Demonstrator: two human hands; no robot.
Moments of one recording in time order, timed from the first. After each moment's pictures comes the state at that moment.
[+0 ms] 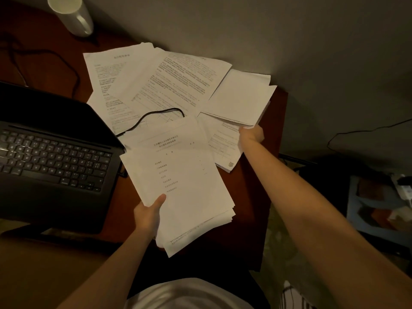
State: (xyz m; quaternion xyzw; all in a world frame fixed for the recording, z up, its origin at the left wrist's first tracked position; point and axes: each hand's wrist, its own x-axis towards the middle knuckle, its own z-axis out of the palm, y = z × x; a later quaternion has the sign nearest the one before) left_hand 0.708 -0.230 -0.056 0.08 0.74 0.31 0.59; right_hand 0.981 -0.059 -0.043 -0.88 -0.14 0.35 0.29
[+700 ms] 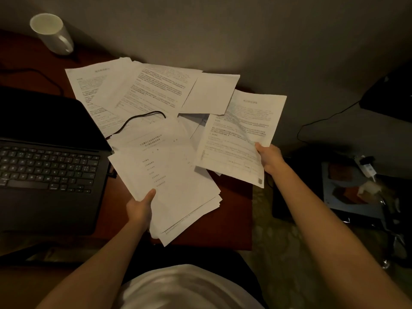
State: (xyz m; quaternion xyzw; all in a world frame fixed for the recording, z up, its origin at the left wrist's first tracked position) left_hand 0.703 -0.239 -0.052 0.14 0.72 0.33 0.60; right_hand 1.054 -0.193 0.013 -0.77 -0.08 0.46 0.43
